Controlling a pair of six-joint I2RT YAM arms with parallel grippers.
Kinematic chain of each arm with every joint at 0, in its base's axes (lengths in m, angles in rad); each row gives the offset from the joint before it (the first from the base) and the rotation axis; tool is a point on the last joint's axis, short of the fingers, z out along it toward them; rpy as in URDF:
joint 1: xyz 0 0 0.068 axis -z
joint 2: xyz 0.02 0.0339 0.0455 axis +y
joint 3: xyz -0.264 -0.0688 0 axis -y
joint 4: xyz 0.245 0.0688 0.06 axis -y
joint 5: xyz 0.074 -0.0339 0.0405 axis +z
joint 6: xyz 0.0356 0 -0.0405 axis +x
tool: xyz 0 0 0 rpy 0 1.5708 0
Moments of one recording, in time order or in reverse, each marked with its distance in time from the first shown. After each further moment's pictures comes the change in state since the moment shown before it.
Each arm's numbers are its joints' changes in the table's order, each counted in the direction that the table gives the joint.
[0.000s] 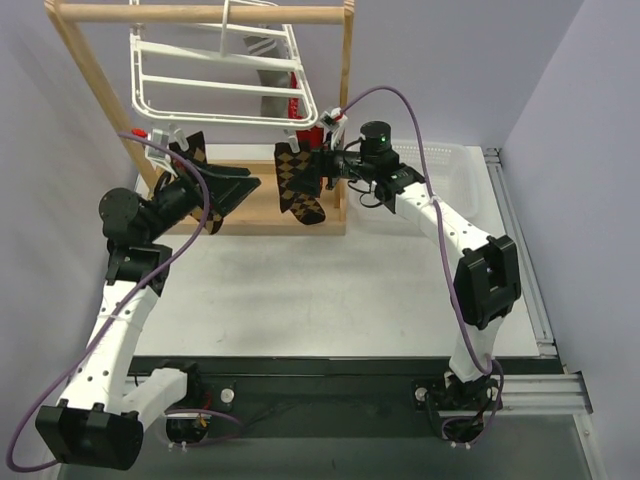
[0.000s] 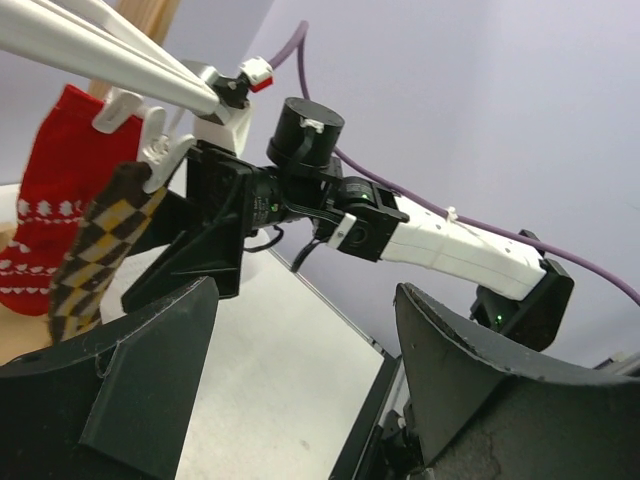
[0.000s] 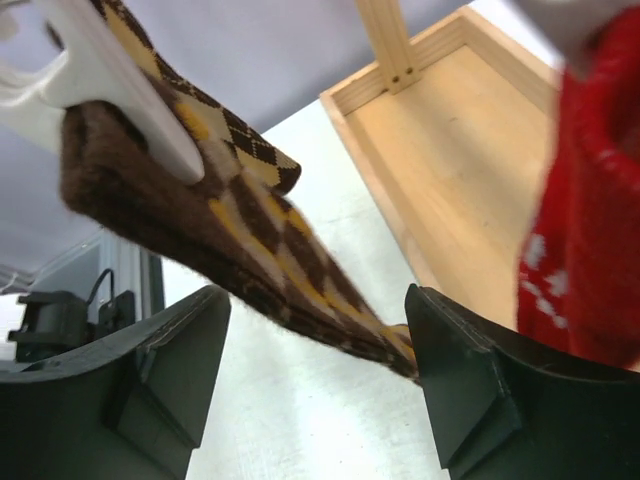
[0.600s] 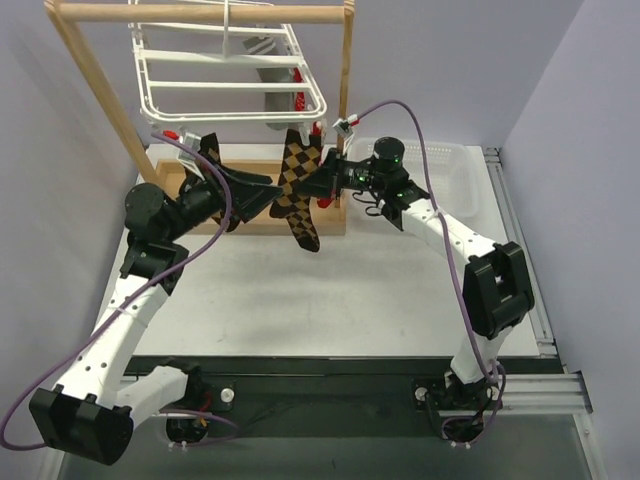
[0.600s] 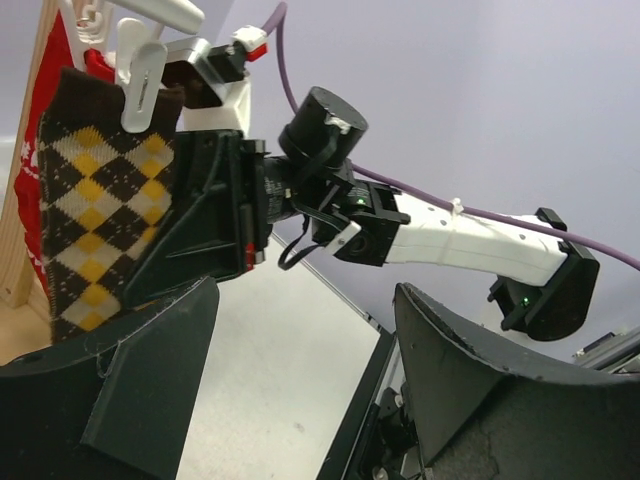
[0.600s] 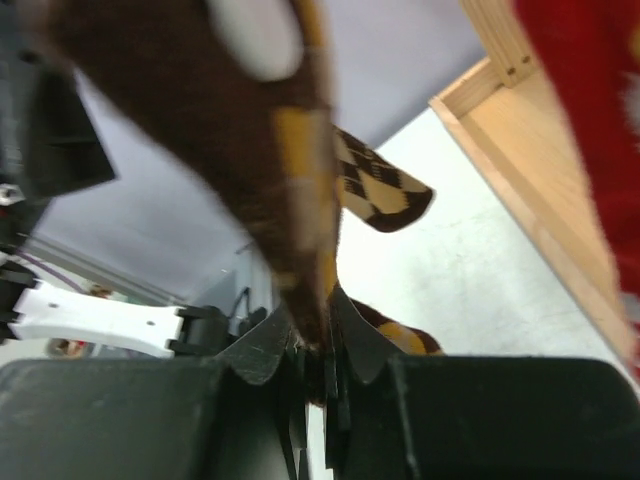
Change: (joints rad) left arm 0.158 0.037 0.001 -0.061 0.068 0.093; right arm 0.012 -0.082 -0.245 0.366 0.132 0.424
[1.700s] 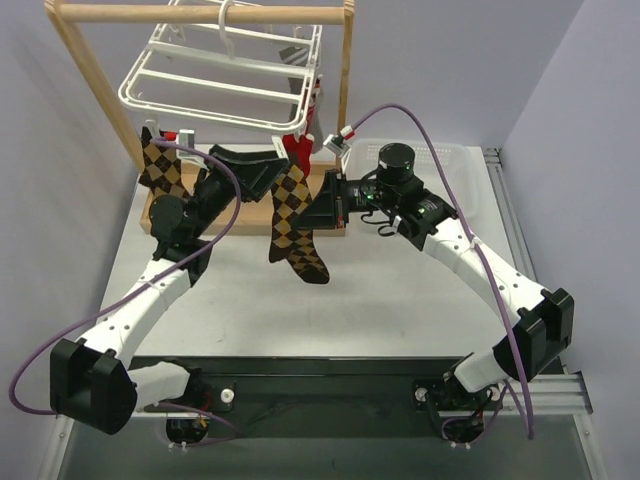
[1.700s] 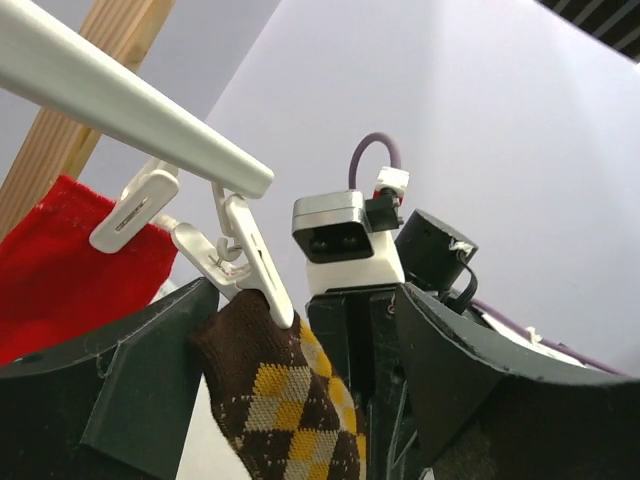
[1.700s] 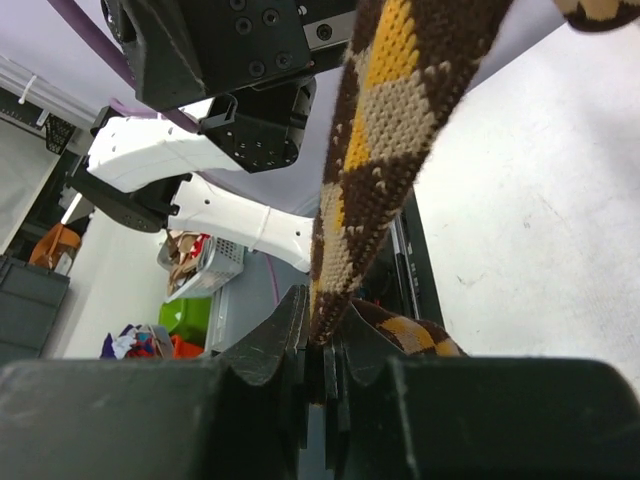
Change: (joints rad) left arm 0.082 0.164 -0.084 0.532 0.233 -0.216; right arm -0.137 -0.297 0.002 -0.394 0.081 0.021
